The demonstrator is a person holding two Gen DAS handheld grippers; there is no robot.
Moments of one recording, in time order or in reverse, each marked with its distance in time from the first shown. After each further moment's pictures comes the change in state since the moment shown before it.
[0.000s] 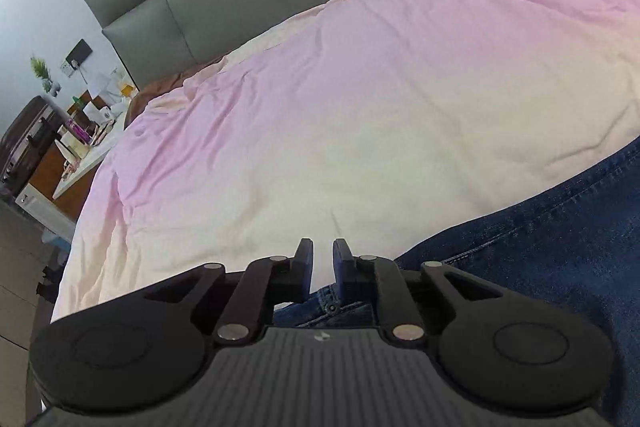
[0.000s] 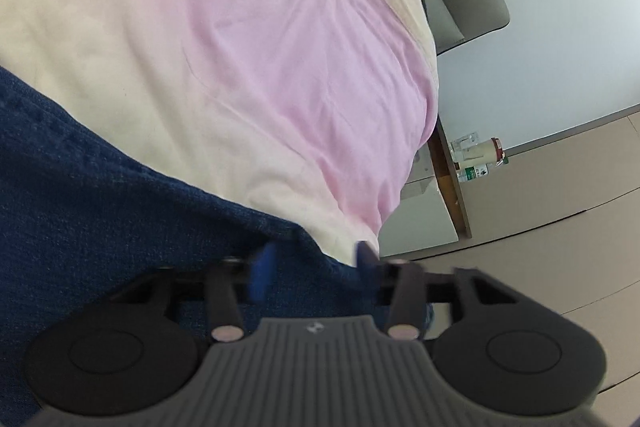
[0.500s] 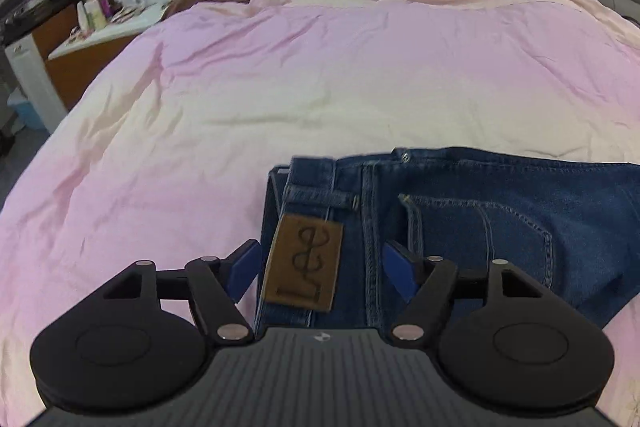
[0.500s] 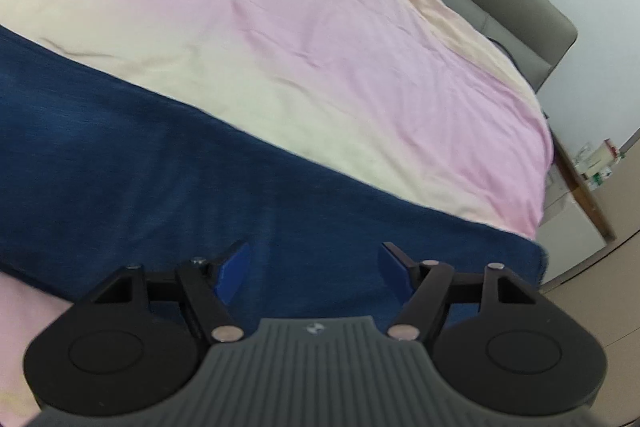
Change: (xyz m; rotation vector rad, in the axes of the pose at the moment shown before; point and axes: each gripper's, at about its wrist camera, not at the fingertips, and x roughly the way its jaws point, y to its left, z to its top) left arm -0.084 0.109 -0.121 -0.385 0.053 -0.194; right arm -0.216 0.045 -0.046 0.247 -0.244 0.530
